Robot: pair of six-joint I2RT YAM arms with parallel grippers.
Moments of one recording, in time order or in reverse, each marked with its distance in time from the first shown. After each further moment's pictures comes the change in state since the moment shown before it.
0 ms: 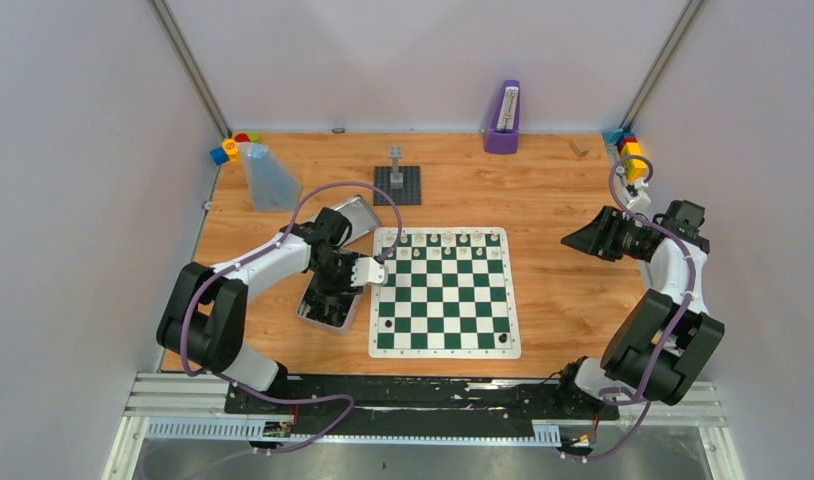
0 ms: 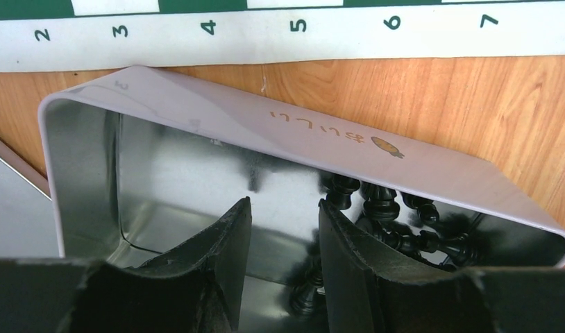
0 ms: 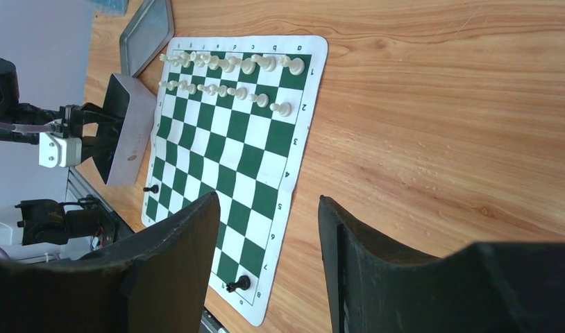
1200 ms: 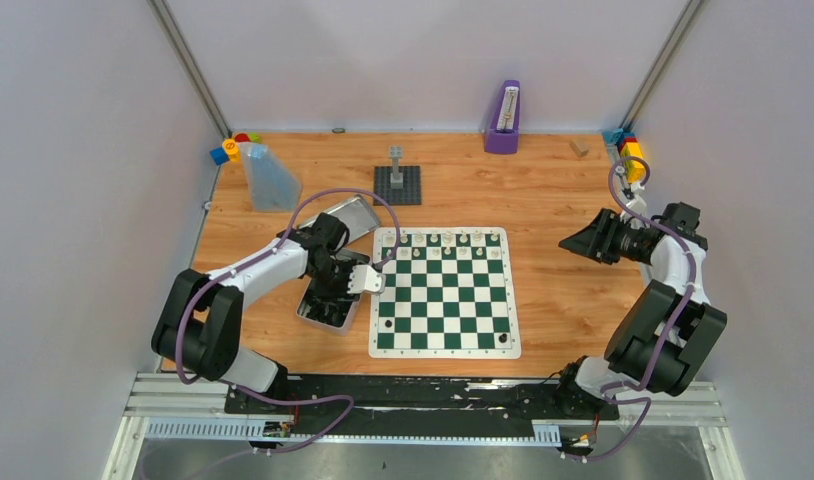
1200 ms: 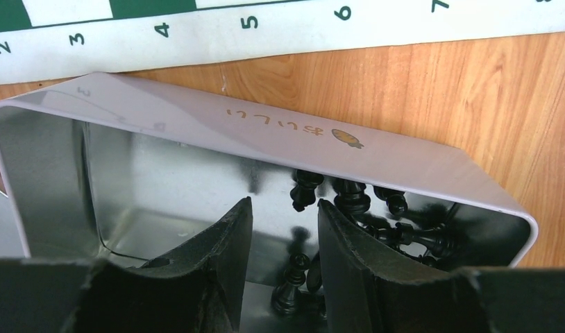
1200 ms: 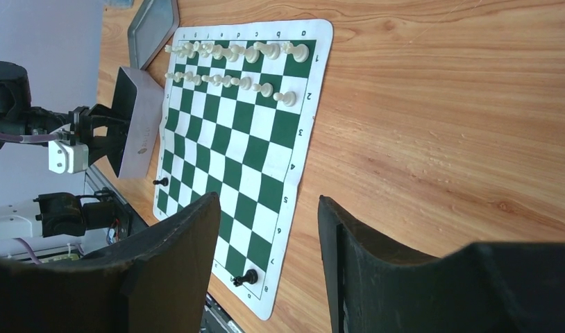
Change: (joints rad) left arm 0.000 -0.043 -0.042 -0.023 0.023 0.060; right arm 0.001 0.050 0.000 -0.030 -0.015 -0.019
